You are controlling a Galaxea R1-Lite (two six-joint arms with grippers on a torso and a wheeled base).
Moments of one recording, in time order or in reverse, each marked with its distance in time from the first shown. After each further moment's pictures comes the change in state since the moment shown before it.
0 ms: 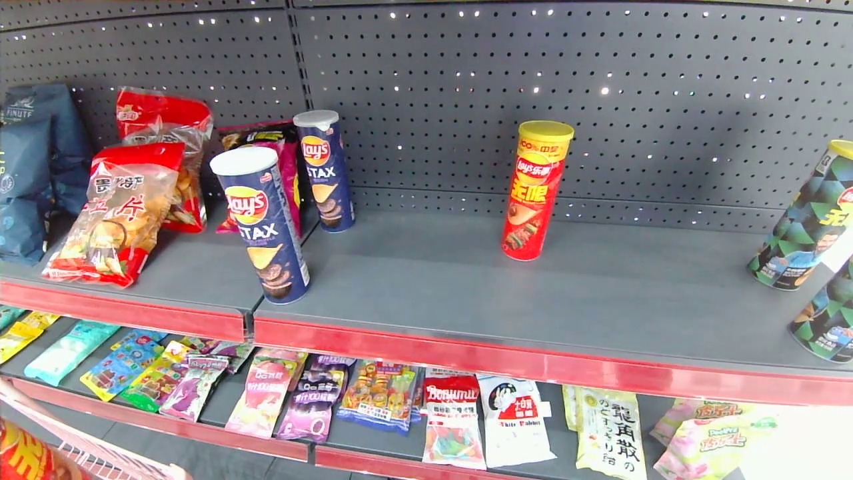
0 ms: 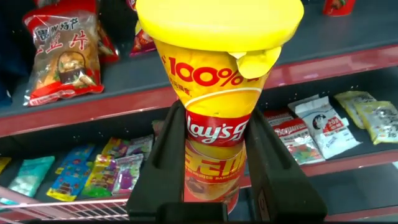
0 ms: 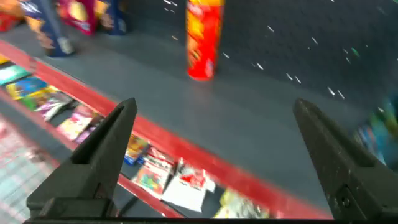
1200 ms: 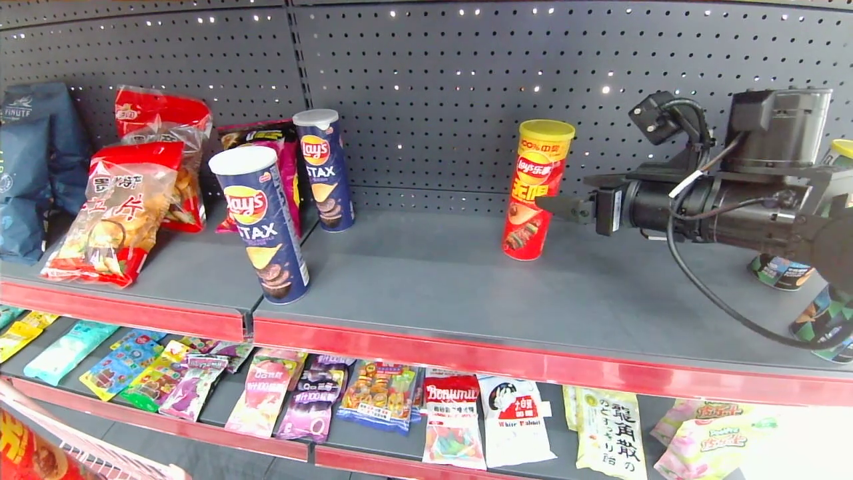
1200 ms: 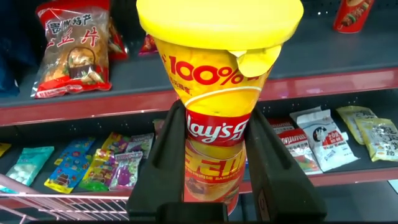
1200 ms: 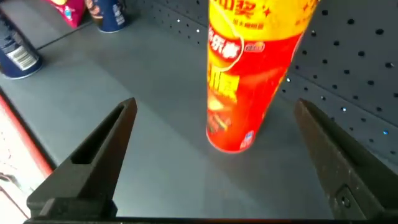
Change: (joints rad) left arm 0.006 0.042 -0.043 -0.001 0.045 -0.043; right arm 0.158 1.013 -0.451 -0.366 0.005 0.004
